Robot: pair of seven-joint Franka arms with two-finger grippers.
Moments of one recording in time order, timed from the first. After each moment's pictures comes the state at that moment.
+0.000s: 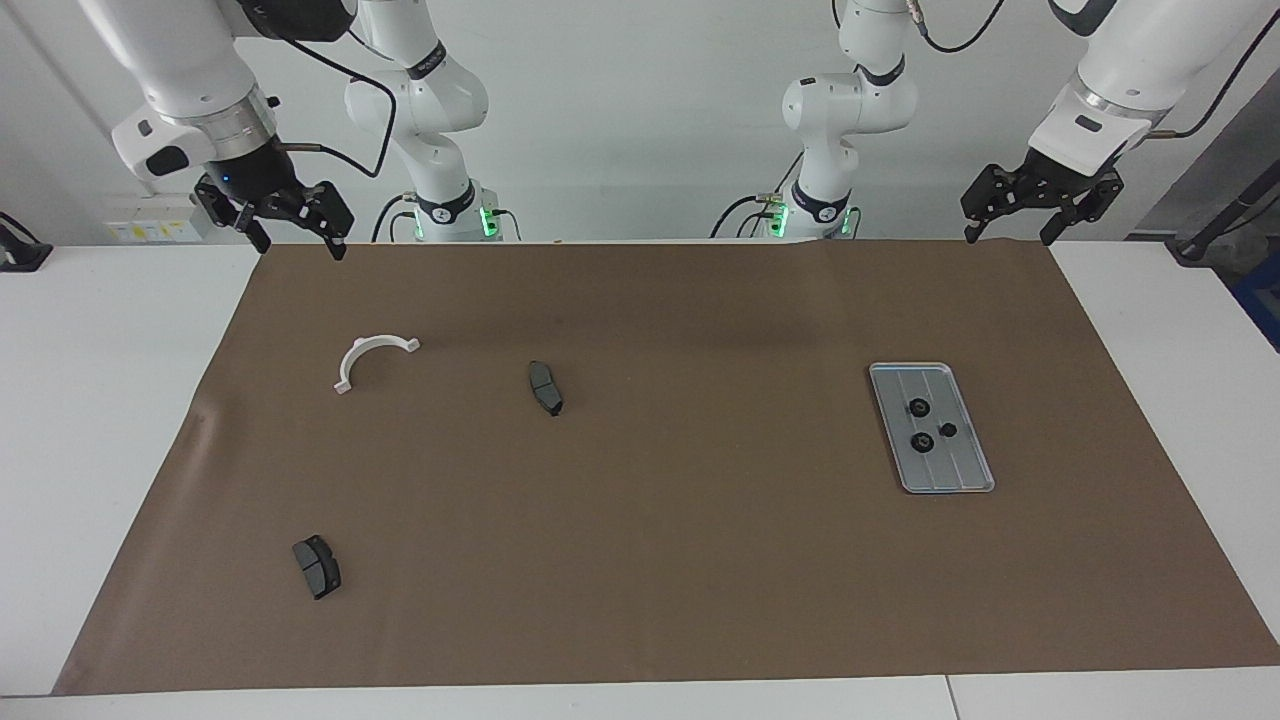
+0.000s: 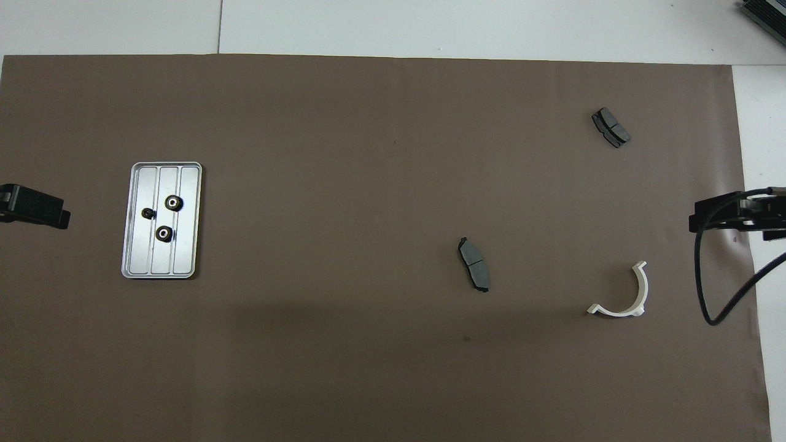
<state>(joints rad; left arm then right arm) -0.02 -0.02 -0.01 -1.51 0.01 1.42 0.10 0.04 -0.10 -0.06 -1.67 -0.02 1.53 0.12</state>
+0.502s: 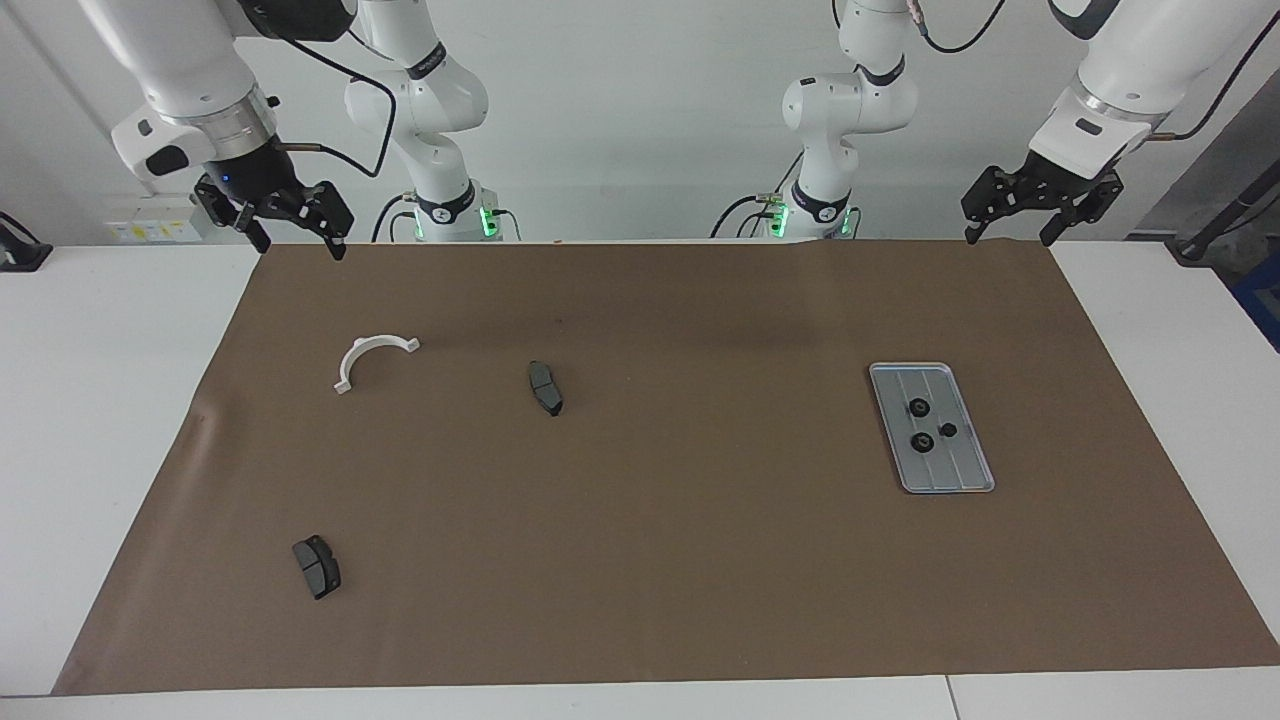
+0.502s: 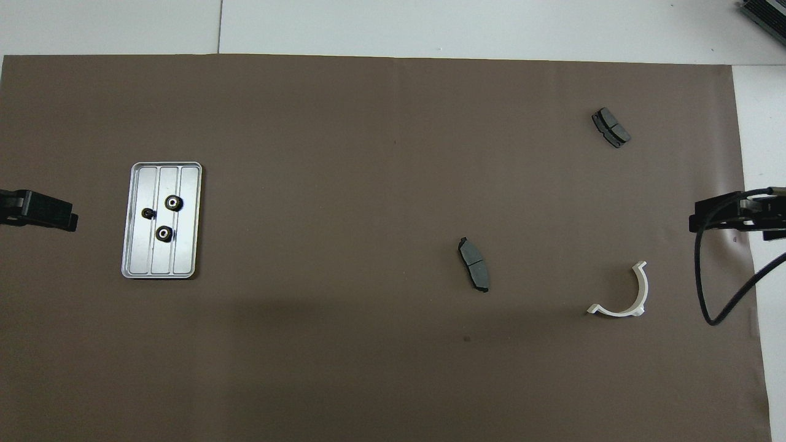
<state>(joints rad) -0.01 -0.07 0.00 -1.65 0.01 1.54 0.09 0.04 -0.10 -0.06 -1.67 -0.02 1.53 0.12</state>
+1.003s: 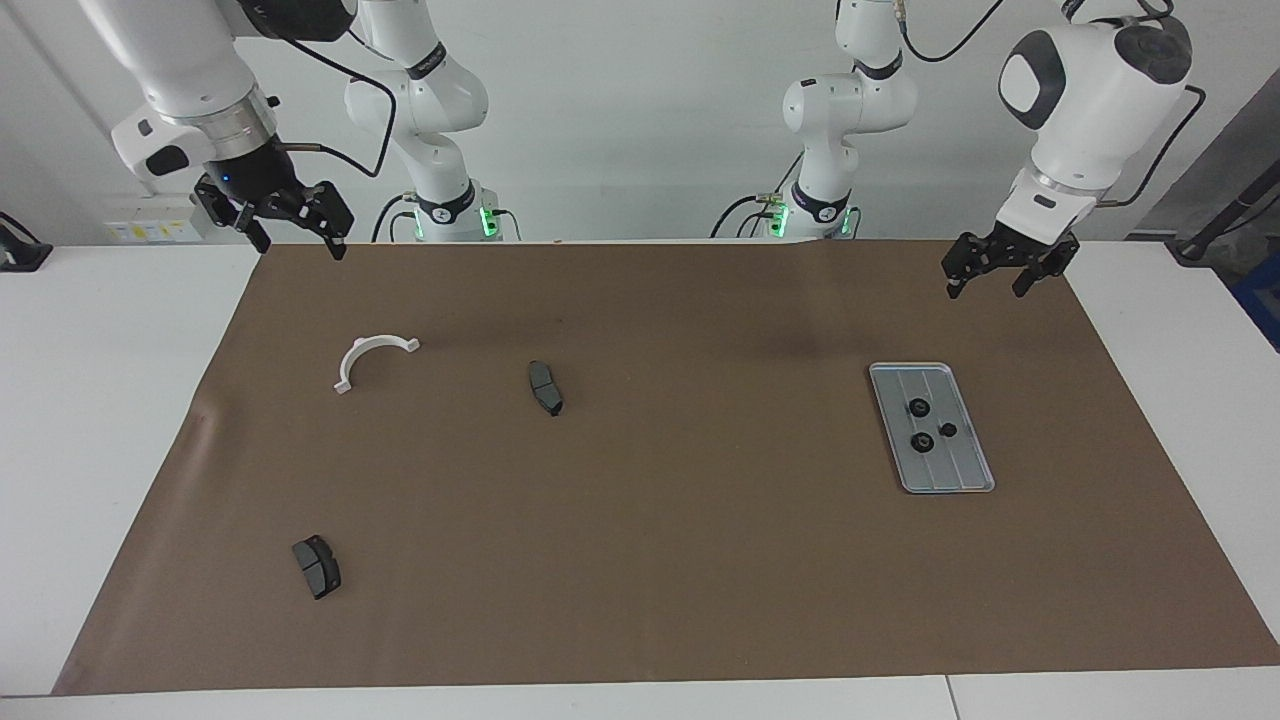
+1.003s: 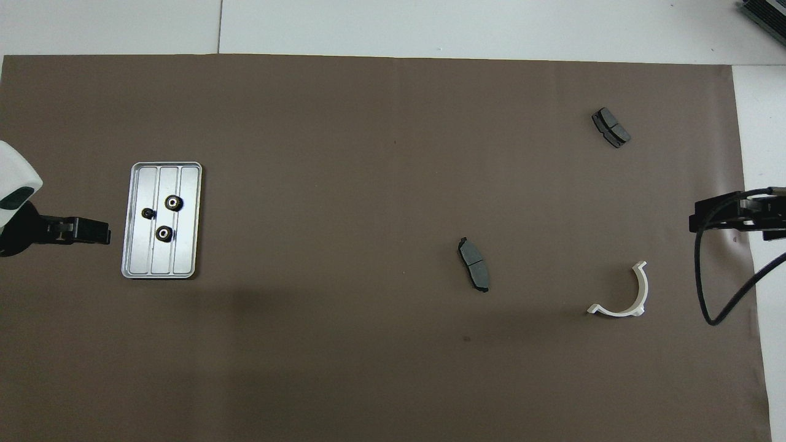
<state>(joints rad) 0.02 -0.14 0.00 -2.01 0.01 1.88 0.07 0.04 -0.10 -0.06 -1.67 -0.02 1.53 0.12</state>
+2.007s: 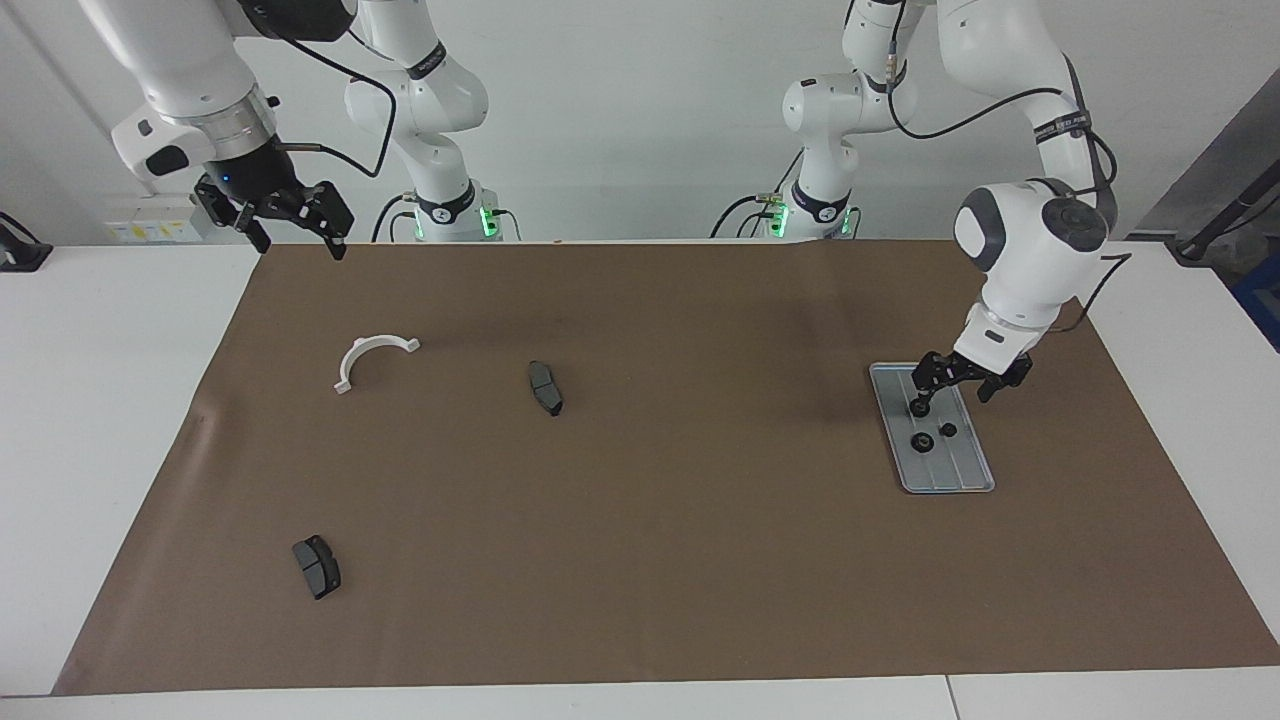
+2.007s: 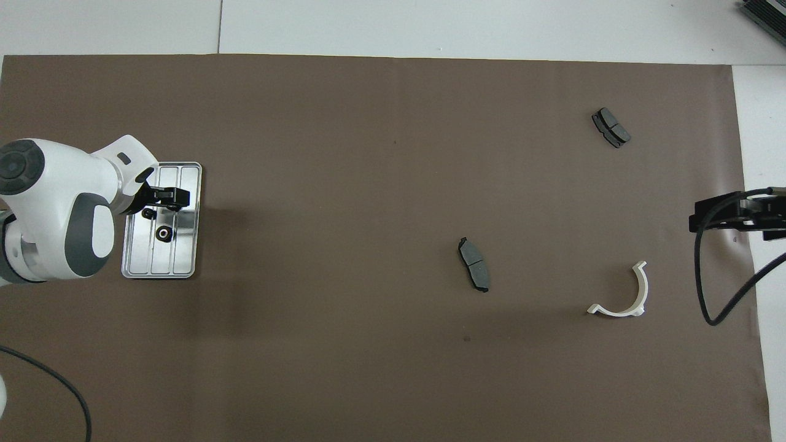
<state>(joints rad) 0.00 0.26 -0.01 -2.05 -0.01 2.40 0.06 0.04 -0.10 -0.06 -1.67 -0.02 1.53 0.12</state>
